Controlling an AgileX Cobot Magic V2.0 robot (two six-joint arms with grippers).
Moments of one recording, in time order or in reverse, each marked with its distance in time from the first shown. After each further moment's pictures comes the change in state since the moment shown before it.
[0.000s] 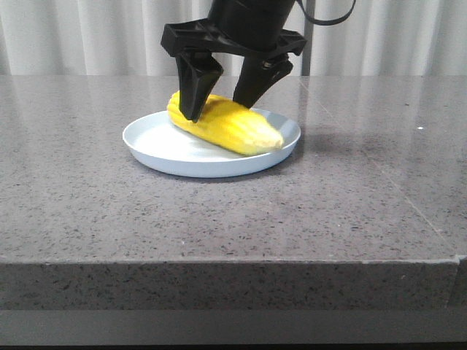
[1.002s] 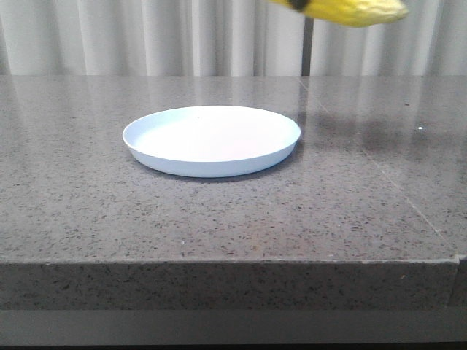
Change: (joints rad) left arm 0.000 0.000 0.000 0.000 0.000 0.000; right arm -0.123 -0.245 0.000 -0.028 0.137 0.007
